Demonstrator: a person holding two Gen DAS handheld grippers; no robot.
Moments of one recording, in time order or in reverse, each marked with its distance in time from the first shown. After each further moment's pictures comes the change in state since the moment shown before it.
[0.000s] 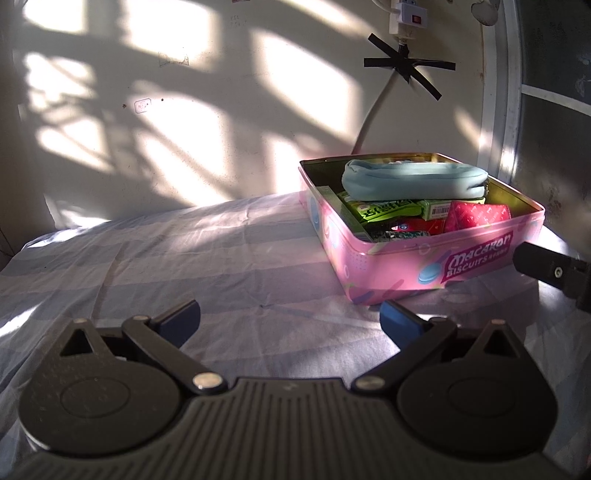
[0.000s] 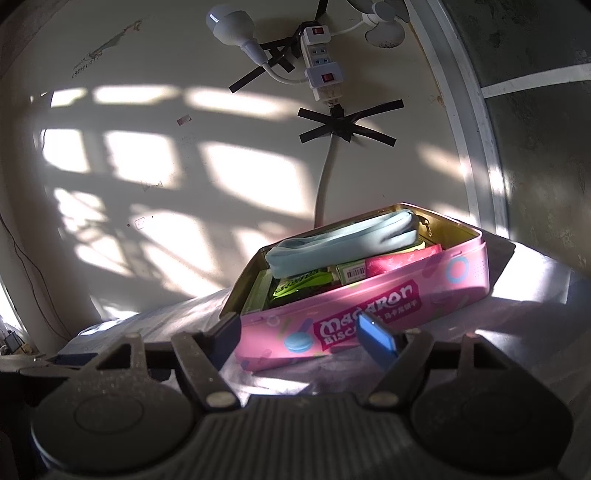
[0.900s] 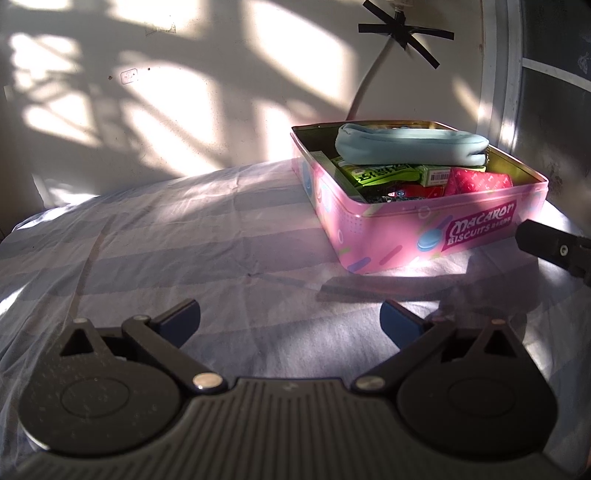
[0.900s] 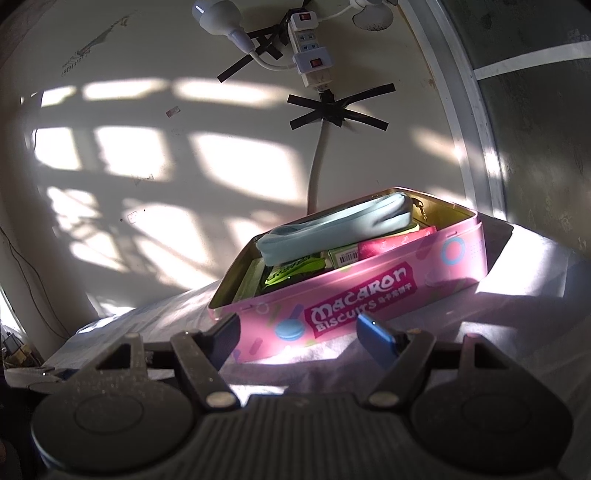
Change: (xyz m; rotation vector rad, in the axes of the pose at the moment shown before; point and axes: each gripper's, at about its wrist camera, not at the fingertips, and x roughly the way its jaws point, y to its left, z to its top) left arm 0.017 -0.005 -0.009 0.006 0.090 -0.009; right arm 0.008 -0.009 -0.006 0.029 0.033 -0.005
